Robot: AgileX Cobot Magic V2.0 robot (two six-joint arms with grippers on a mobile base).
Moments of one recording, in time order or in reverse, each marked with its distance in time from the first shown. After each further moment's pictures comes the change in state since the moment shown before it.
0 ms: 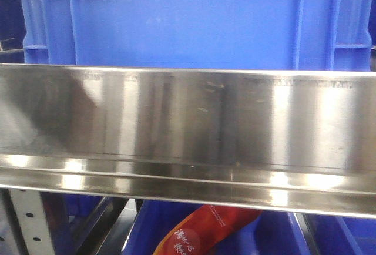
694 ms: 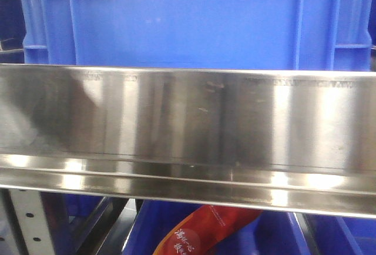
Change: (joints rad) left arm 0.000 0.000 0.000 0.000 0.000 0.000; right arm 0.000 0.000 0.000 0.000 0.000 0.000
